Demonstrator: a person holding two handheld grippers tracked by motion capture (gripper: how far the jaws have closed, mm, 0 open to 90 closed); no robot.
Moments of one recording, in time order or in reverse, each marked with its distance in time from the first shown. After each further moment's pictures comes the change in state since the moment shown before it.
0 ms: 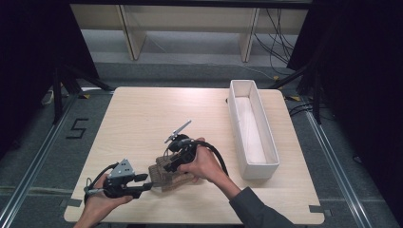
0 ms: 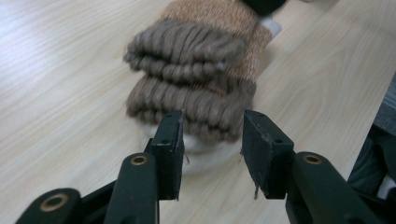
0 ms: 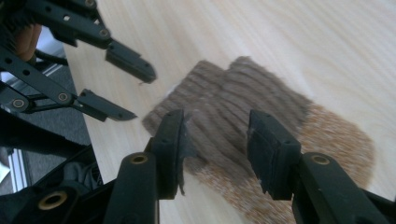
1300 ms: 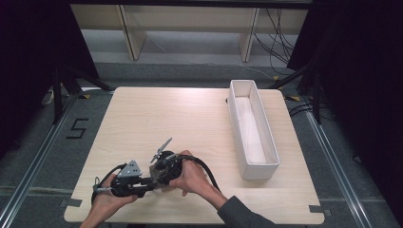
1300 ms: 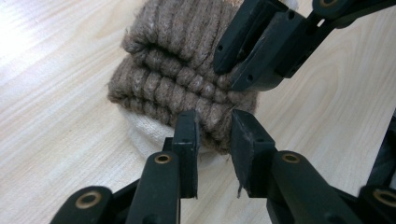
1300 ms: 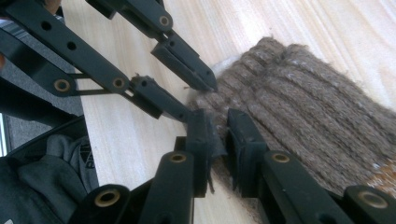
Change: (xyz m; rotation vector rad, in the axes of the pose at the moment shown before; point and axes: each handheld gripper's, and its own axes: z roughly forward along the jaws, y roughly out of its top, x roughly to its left) left arm 0.004 -0.008 0.018 0.067 -0.014 0.012; right arm 0.027 -0.006 0.046 0.082 -0.006 -0.159
